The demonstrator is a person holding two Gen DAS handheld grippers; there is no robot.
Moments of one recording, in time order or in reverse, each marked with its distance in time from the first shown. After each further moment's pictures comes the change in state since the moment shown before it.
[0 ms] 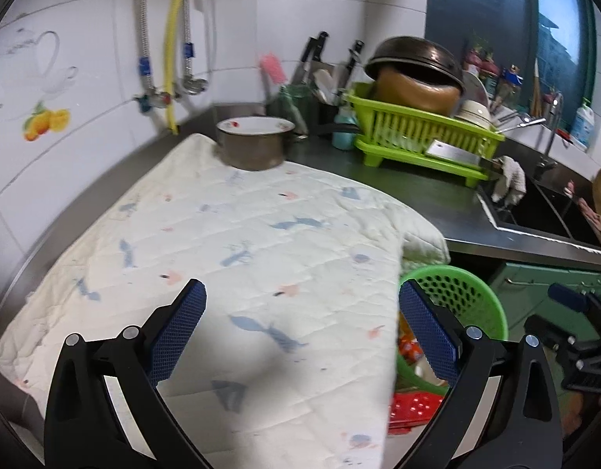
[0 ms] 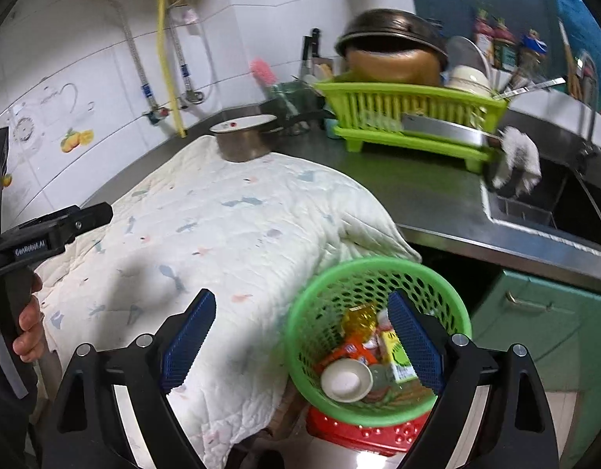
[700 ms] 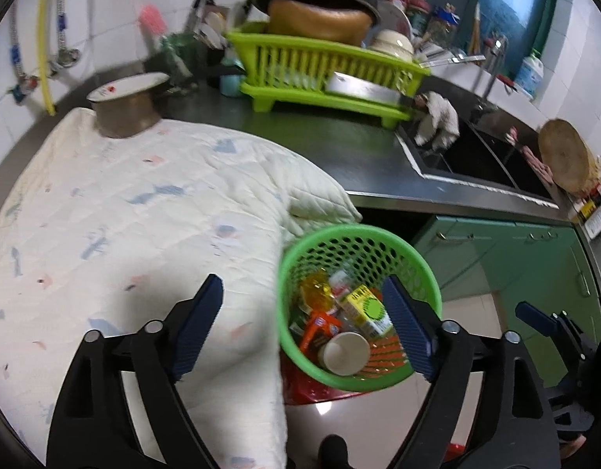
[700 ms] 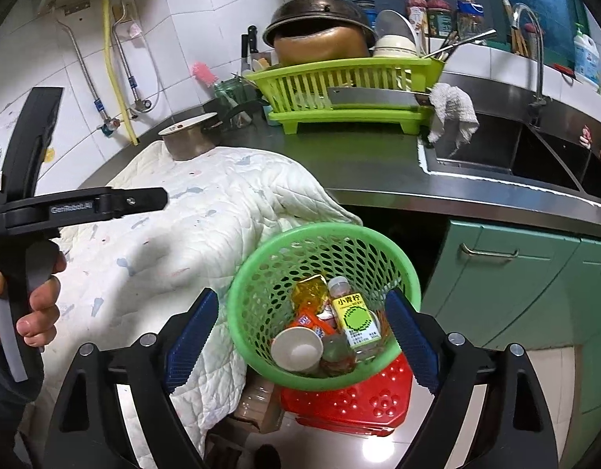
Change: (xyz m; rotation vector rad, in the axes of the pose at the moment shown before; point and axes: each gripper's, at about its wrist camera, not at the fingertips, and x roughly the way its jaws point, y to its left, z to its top) left arm 0.070 -0.113 0.003 0.095 0.199 -0.273; right arm -0.021 -0.067 -0.052 0.138 0.006 -0.111
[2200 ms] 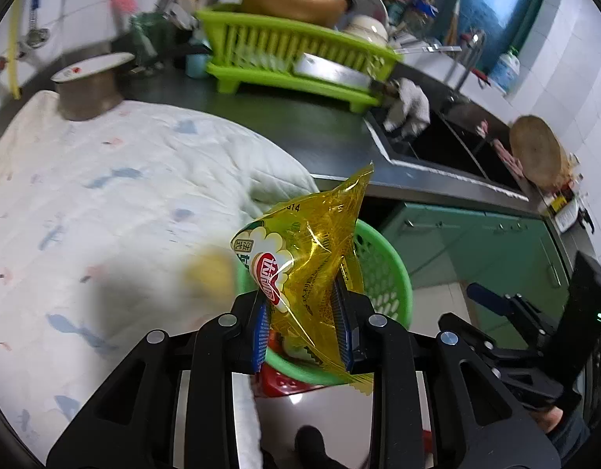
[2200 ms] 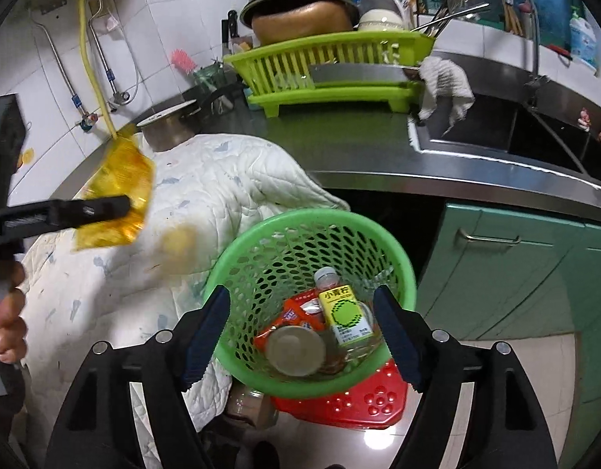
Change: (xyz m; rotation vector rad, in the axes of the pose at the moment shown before) left arm 0.030 -0.012 -0.007 0.010 0.073 -0.168; right arm 0.031 -0.025 -0.001 0.039 0.045 -0.029
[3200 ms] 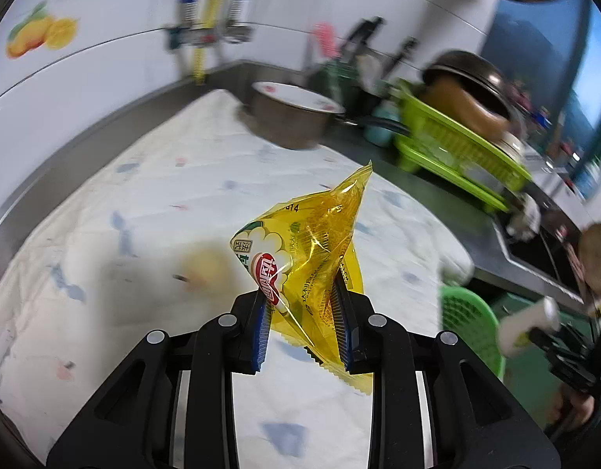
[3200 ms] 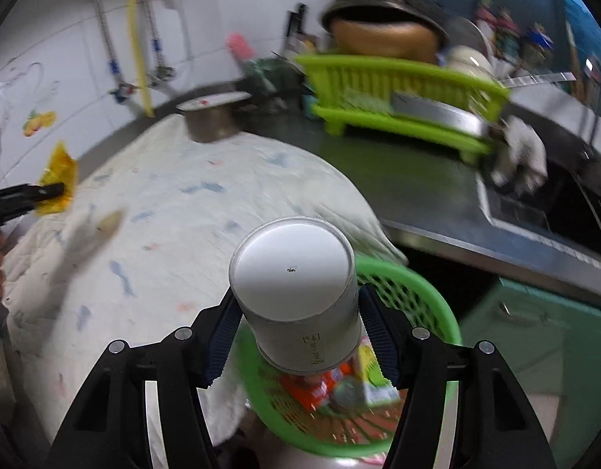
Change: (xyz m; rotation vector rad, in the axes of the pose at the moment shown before) left arm -0.110 0.200 -0.013 -0.266 -0.212 0.262; right arm 0.042 0.070 0.050 -0.188 0.018 0.030
